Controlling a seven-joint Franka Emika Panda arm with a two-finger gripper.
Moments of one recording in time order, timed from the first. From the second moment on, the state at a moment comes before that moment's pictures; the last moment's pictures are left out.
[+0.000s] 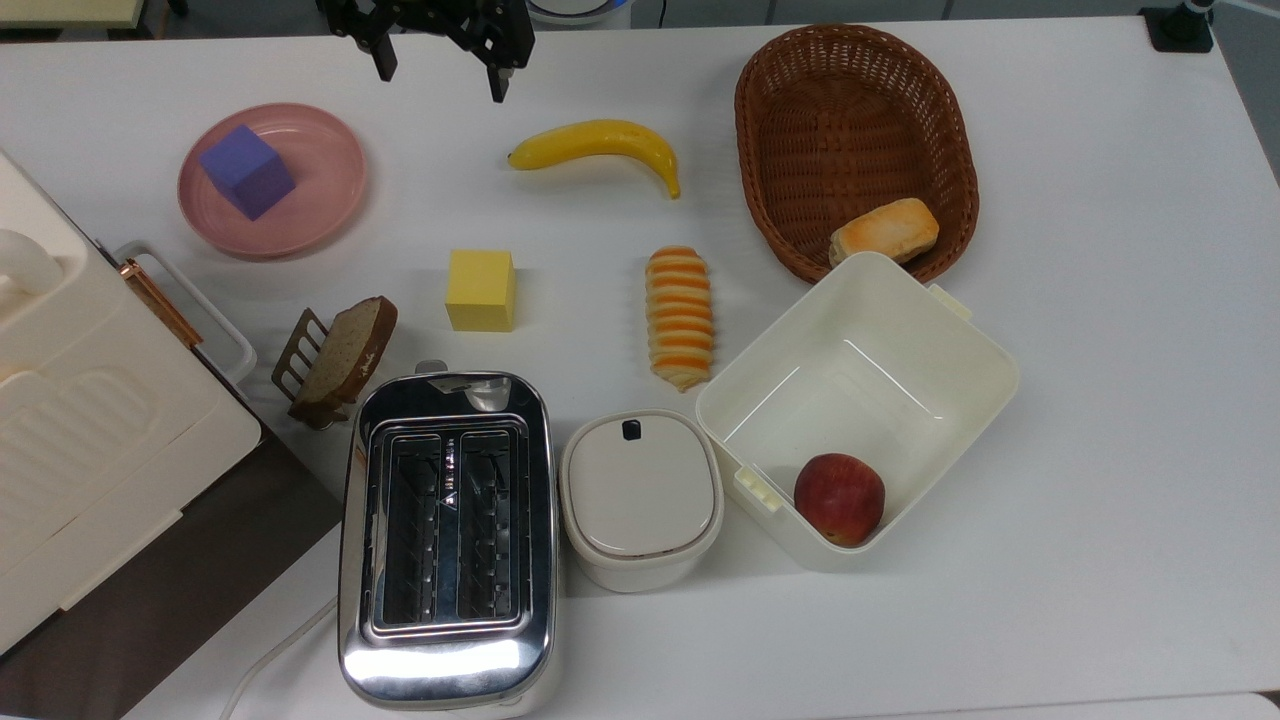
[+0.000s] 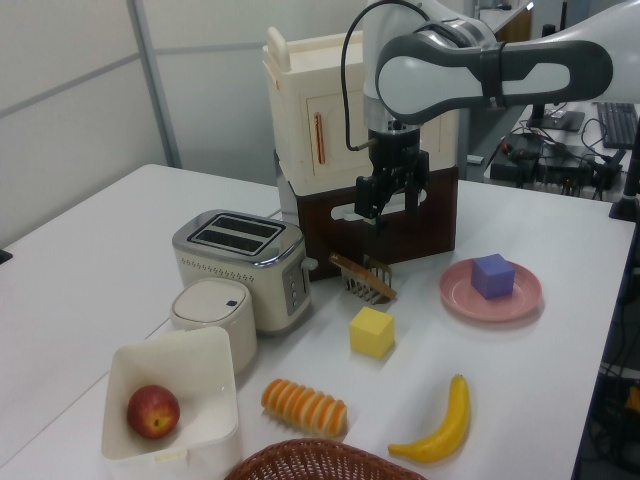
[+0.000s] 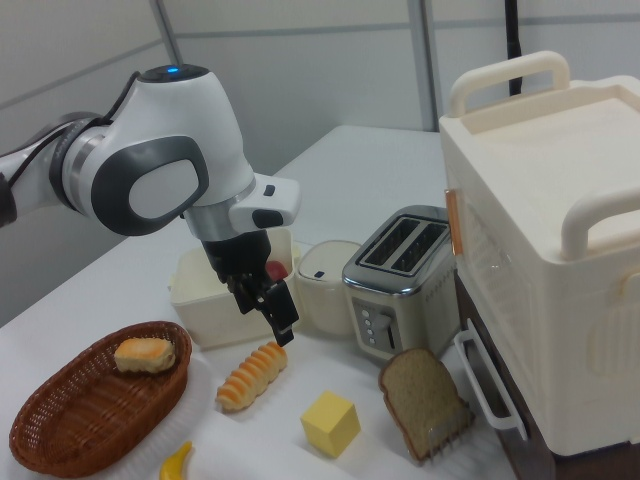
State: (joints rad) arm 0.00 -0.02 -0.11 -1.74 0.00 1.75 0.11
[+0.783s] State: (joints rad) arm -0.01 -0.02 -0.11 -1.73 0.00 1.75 0.10
